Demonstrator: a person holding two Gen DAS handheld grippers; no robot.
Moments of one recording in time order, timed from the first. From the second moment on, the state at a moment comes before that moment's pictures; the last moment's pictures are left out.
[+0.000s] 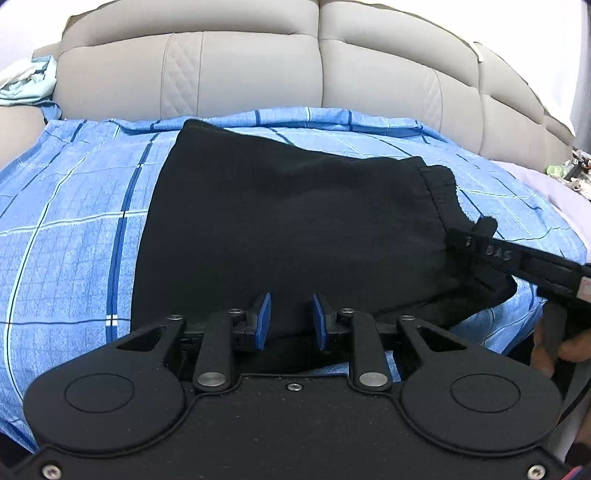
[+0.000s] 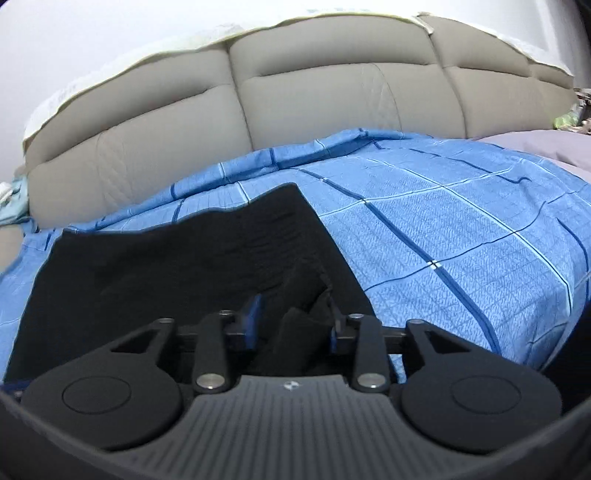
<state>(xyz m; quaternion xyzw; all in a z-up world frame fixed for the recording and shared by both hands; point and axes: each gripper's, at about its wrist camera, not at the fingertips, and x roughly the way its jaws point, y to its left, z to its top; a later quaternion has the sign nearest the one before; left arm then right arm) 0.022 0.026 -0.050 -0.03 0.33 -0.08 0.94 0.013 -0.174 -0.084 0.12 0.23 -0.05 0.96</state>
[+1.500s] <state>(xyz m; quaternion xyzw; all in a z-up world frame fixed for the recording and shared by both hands) 0.192 0.131 -0.042 -0.12 0.34 -0.07 0.93 0.153 -0.248 -0.075 0.06 0.28 0.18 0.94</state>
